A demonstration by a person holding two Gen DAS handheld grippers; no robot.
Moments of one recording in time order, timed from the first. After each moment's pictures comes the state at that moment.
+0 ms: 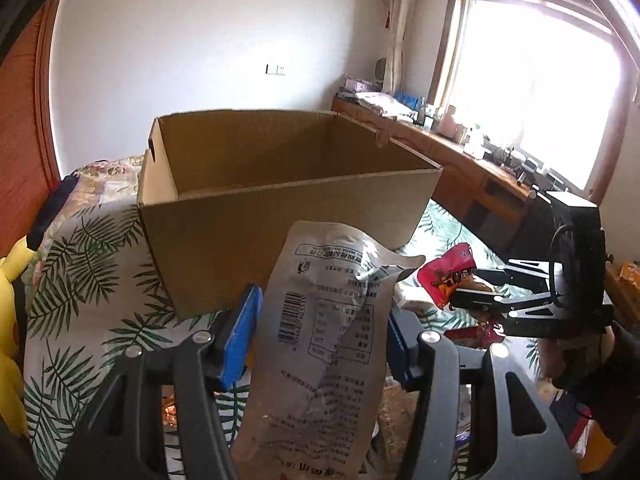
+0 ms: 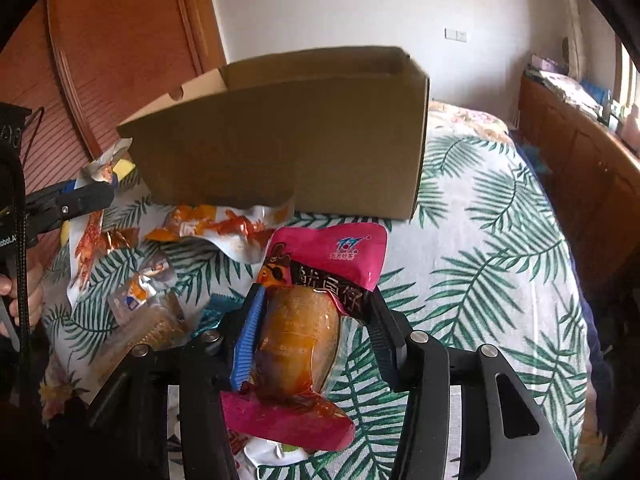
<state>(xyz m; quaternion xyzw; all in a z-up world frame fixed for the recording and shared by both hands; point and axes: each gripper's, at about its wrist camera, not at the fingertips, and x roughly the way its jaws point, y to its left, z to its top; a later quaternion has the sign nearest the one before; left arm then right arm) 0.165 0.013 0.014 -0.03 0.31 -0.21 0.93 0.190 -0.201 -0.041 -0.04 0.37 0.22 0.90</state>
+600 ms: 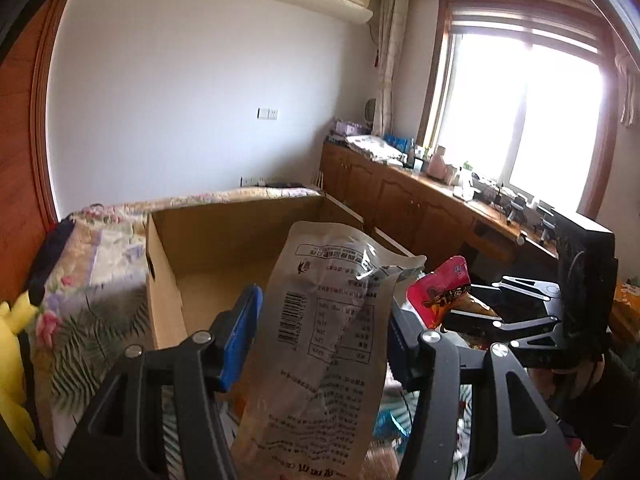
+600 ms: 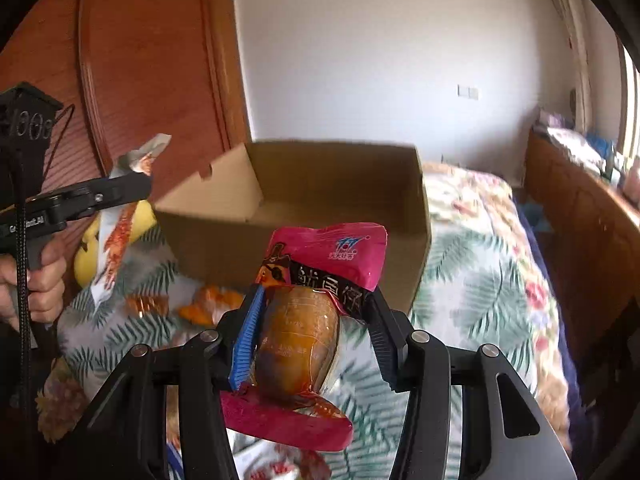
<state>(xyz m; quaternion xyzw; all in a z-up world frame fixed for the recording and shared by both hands) 0.199 0.020 0.096 -0.04 0.24 -0.22 0.94 0.200 -0.185 0.046 -0.06 0.28 0.25 0.93</state>
